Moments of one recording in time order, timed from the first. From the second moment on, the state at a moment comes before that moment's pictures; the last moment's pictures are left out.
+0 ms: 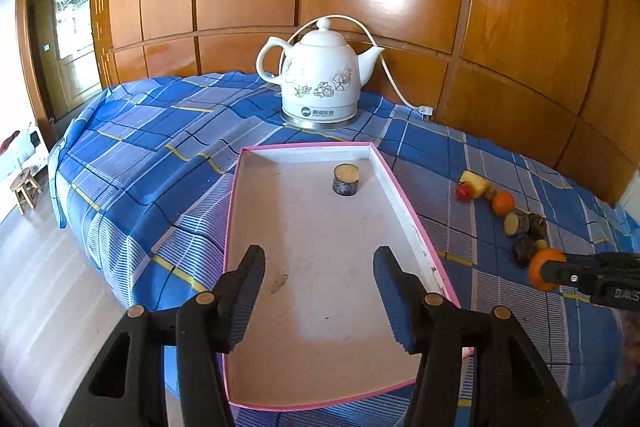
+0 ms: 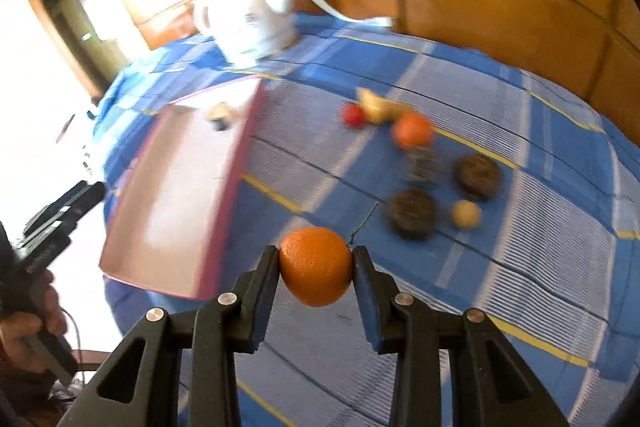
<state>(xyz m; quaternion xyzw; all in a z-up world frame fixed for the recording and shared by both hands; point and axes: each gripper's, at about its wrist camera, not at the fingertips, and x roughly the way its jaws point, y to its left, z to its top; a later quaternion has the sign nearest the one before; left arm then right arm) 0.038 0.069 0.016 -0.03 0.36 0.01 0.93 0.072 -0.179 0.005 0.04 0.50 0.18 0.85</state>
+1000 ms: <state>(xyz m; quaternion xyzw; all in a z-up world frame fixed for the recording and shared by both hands) 0.036 0.101 -0.002 -0.07 0.37 0.02 0.92 0.157 -0.048 -0.025 0.02 0.52 0.21 0.83</state>
